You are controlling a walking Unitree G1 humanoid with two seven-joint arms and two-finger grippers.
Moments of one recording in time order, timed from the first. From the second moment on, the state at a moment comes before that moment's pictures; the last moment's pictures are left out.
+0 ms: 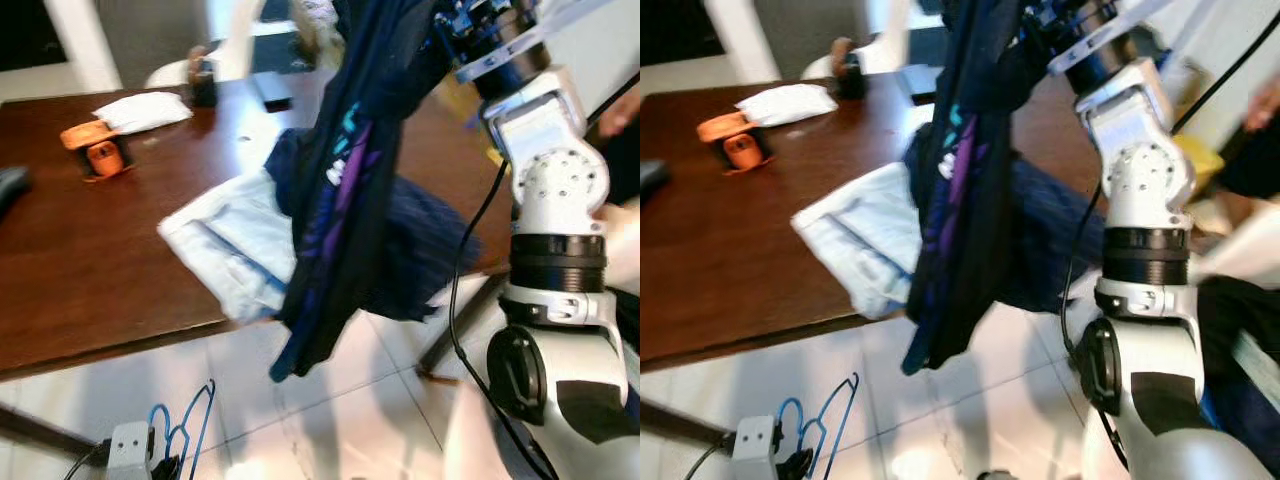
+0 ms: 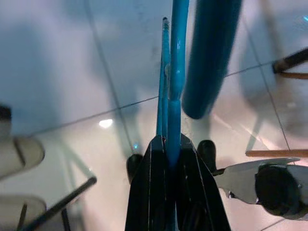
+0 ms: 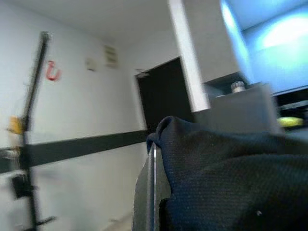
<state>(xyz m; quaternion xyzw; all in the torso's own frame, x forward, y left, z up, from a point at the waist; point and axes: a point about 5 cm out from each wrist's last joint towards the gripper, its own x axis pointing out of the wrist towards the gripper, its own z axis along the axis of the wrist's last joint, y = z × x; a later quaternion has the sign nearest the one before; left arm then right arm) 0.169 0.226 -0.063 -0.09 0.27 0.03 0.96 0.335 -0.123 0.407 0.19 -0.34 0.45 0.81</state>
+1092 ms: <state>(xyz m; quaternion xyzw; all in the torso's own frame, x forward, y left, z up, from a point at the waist) 0.168 0.221 -0.064 -0.09 0.27 0.02 0.96 0.350 -0.067 0.382 0.17 -0.28 0.43 0.84</state>
